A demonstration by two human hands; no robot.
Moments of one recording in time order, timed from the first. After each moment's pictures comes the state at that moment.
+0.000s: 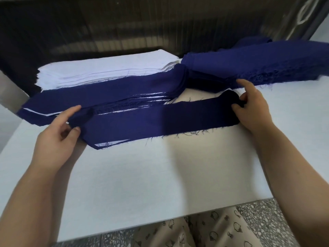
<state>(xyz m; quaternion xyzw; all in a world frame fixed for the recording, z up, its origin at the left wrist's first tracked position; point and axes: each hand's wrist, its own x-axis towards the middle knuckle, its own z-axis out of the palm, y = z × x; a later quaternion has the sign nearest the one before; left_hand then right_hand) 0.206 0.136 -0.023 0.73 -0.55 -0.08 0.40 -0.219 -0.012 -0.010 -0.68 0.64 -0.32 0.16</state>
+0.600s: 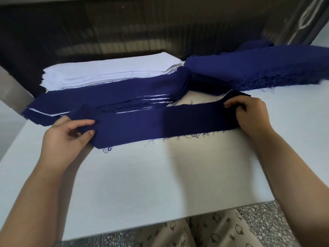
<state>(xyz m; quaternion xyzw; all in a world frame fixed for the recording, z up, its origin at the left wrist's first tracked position) 0.187 0.135 -0.012 0.73 -0.56 -0.03 0.38 -0.208 -0.005 -0.012 -0.70 0.60 -0.37 0.15</state>
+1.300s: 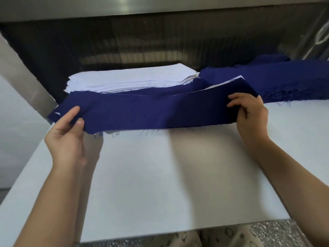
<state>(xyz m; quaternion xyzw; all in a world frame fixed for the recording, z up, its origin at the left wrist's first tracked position) 0.198 0.125 -0.013 0.52 -0.27 -0.20 0.78 -0.164 -0.011 -0.012 -0.71 0.47 -0.52 0.07</state>
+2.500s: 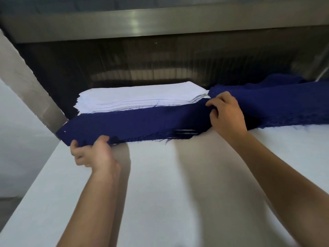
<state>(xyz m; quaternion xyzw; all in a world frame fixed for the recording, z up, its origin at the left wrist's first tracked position) 0.153 0.072 0.010 0.67 0.03 -0.15 0.73 -0.090 -0.061 0.029 -0.80 0.52 -0.31 0.02</state>
